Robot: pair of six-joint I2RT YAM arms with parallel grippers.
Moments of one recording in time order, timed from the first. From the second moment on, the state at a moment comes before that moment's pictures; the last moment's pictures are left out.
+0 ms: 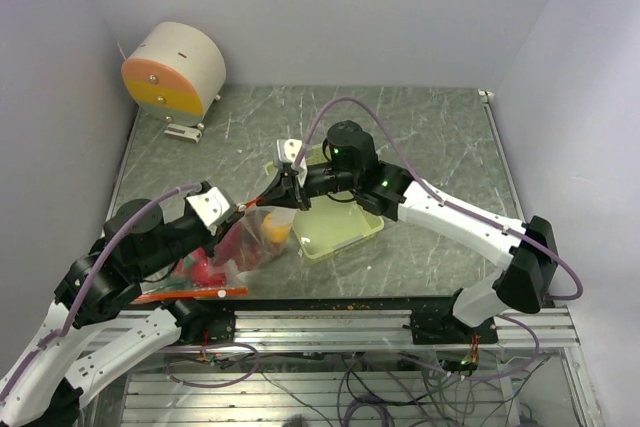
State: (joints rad) left arm -0.75 0.52 1.02 -0.75 0.09 0.19; right arm 0.95 1.52 1.33 -0.02 -0.75 -0.31
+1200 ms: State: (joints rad) left arm -0.75 0.49 0.84 -0.35 0.14 0.24; right arm 0.89 1.36 1.24 0.05 -0.82 -0.15
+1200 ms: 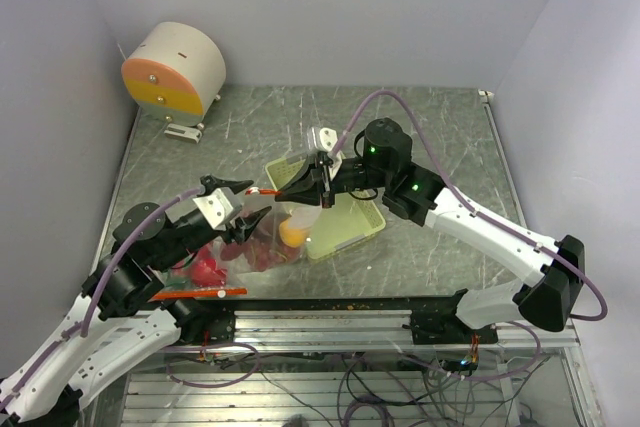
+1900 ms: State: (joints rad) left arm -0.75 0.53 0.85 -0.32 0.16 0.21; right arm 0.89 1.36 1.23 0.06 -0.81 -0.15
